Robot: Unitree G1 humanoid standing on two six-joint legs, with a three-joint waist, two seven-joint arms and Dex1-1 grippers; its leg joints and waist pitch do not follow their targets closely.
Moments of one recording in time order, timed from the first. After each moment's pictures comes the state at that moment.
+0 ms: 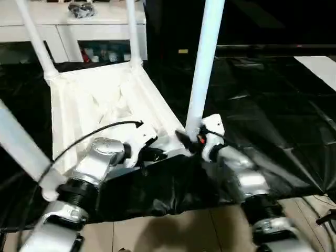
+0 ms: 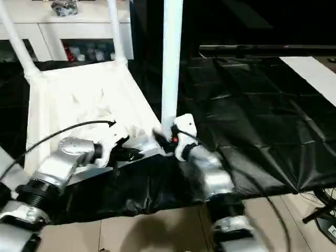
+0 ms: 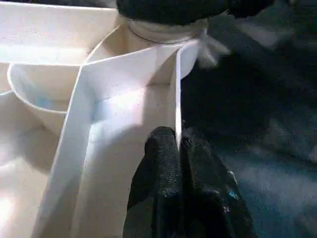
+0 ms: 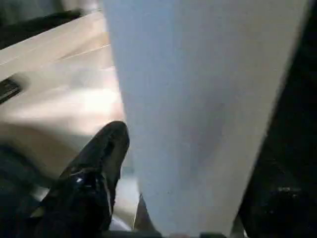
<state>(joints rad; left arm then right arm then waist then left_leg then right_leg) -0.55 0.34 -0.23 0.52 0.03 0.26 -1.10 -0.48 -0.08 0.07 0.58 0.10 0.07 0.68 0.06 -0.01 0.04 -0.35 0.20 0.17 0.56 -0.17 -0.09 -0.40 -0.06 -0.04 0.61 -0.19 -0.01</state>
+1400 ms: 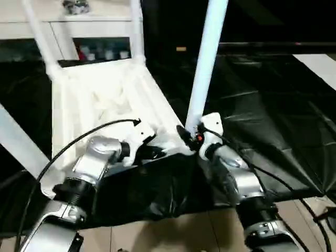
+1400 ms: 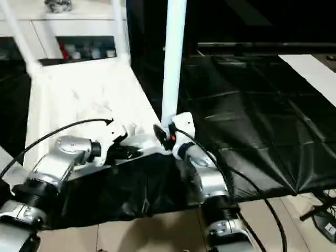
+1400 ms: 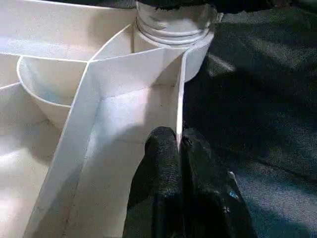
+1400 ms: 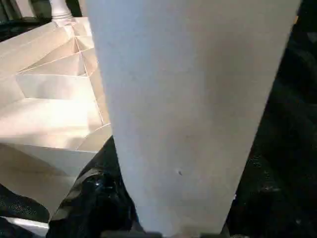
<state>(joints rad) -0.55 0.30 -0.20 0.50 0.04 0.32 -1.03 -0.46 0.02 0.03 0.55 0.06 0.07 0.42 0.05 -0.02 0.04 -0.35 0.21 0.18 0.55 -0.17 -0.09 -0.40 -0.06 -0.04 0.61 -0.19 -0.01</state>
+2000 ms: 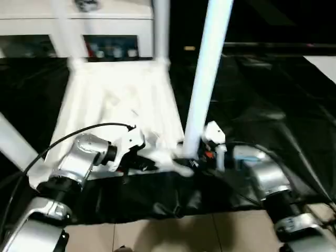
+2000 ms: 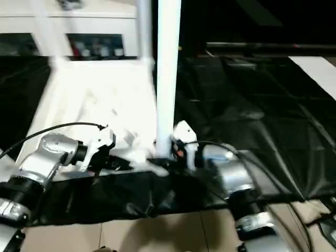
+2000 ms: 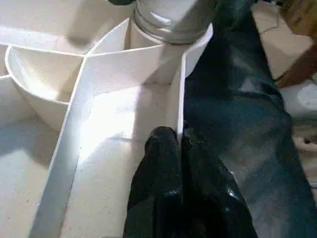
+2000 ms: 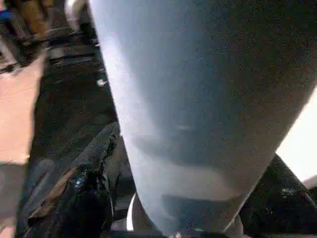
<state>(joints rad) -0.59 0.43 -0.25 0.63 0.01 0.13 -1.42 -0.50 -0.27 0.21 0.50 0.13 0.13 1.22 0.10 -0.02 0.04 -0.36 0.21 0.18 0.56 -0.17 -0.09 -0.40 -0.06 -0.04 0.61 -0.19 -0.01</state>
